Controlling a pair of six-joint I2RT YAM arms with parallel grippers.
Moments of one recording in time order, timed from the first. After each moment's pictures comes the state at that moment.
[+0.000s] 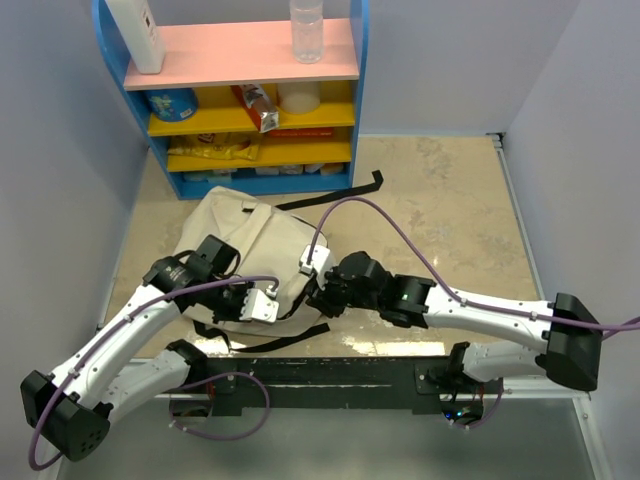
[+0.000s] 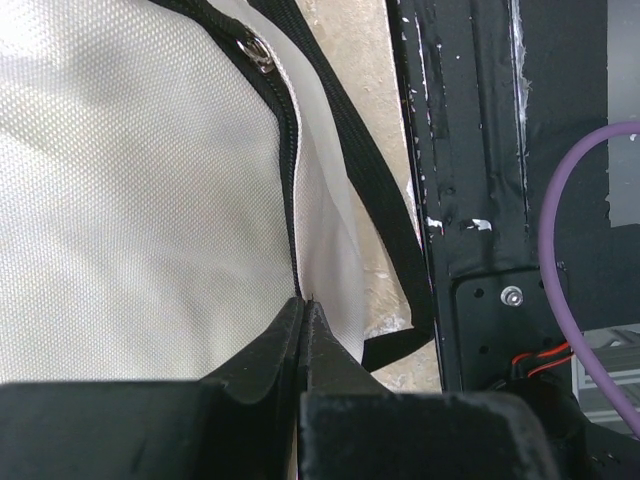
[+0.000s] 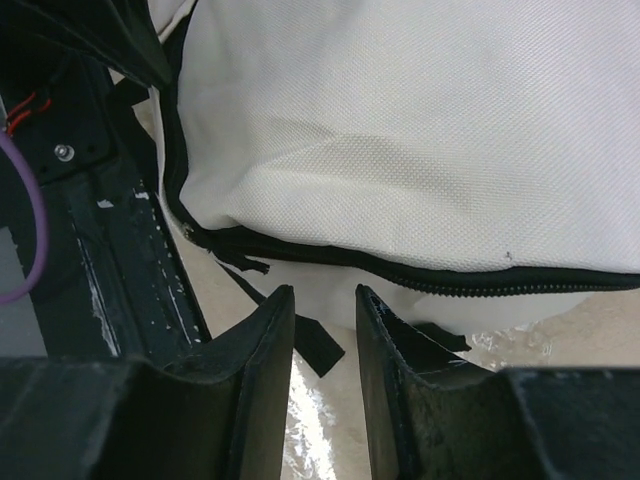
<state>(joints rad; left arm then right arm) -0.55 0.91 0.81 -1.15 0.52 1.13 1.13 1.21 0.80 -0.11 -0.03 0.05</state>
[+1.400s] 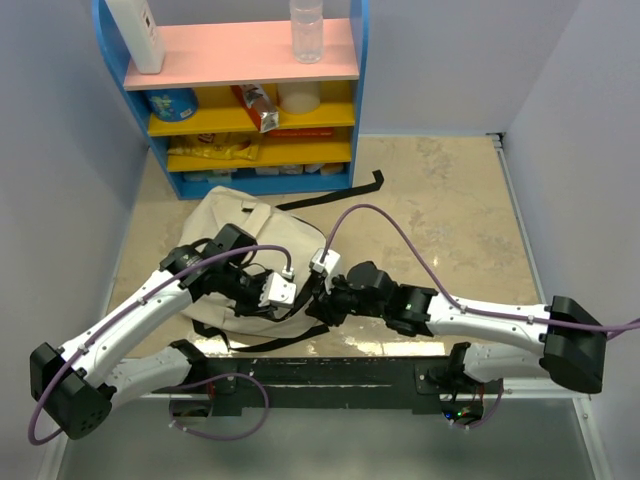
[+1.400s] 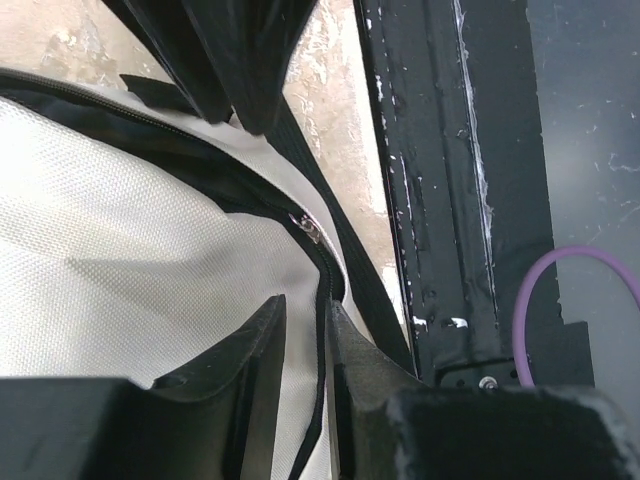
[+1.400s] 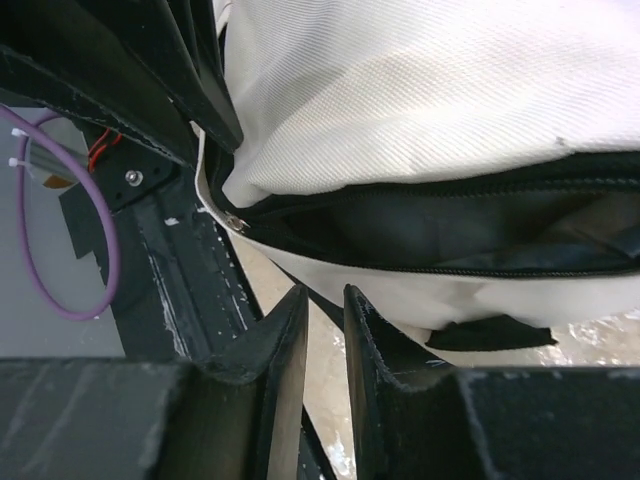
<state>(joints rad) -0.64 1.03 0.89 -1.01 0.67 0.92 1.13 1.18 0.66 0.06 -0.08 0.26</state>
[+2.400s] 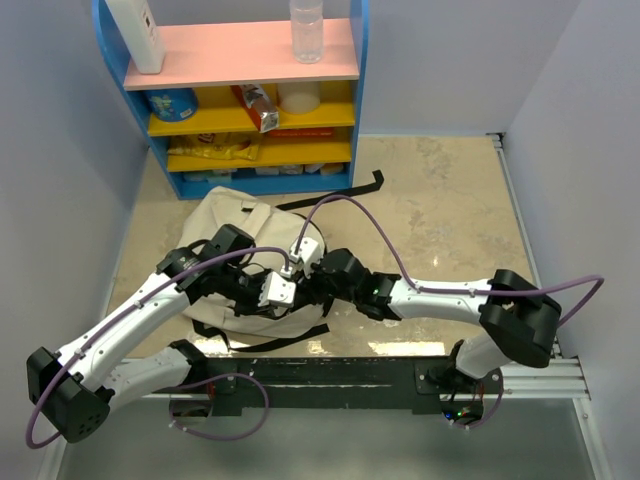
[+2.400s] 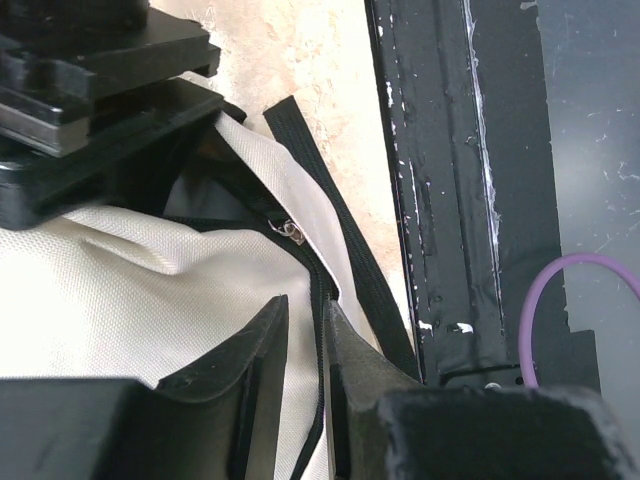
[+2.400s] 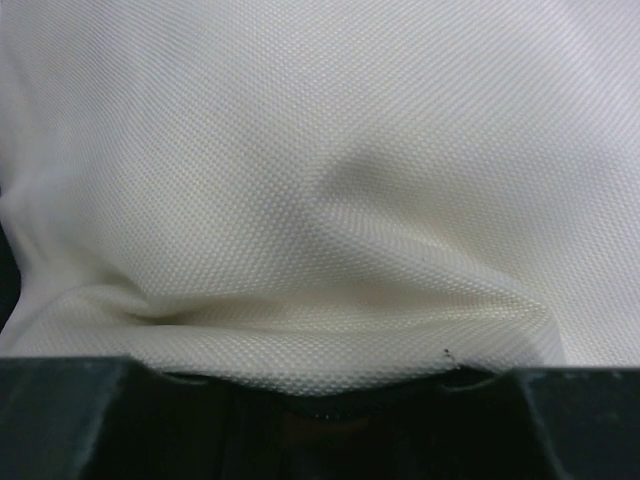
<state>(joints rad) -0.64 1.00 0.89 -0.99 0.66 0.90 1.08 1.49 0.77 0.23 0.07 0.04</state>
